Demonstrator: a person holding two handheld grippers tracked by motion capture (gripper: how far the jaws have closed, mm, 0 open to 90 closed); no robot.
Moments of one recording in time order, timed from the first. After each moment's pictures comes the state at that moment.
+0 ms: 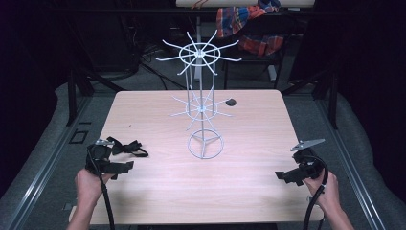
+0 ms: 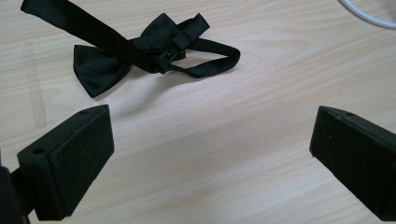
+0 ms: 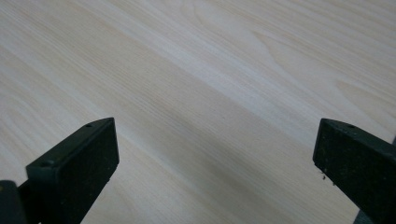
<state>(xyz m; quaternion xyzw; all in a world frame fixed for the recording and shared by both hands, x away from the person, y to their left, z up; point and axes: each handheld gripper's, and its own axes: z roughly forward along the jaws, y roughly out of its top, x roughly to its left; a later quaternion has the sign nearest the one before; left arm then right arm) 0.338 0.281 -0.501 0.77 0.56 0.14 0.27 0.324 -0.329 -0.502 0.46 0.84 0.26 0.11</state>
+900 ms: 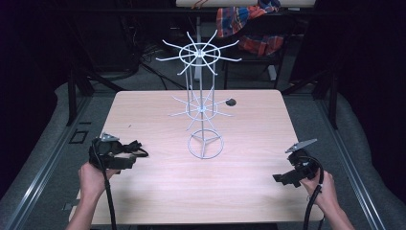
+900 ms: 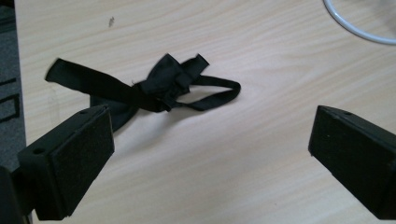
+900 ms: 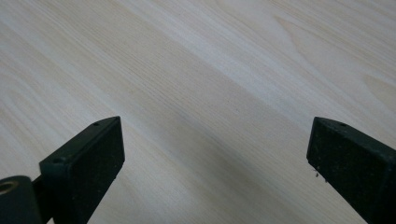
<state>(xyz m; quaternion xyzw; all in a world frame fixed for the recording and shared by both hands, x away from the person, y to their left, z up) 0.350 0.270 -0.490 0.78 0.53 0.19 0.27 0.327 -0.320 -0.508 0.45 0.86 0.23 0.08</state>
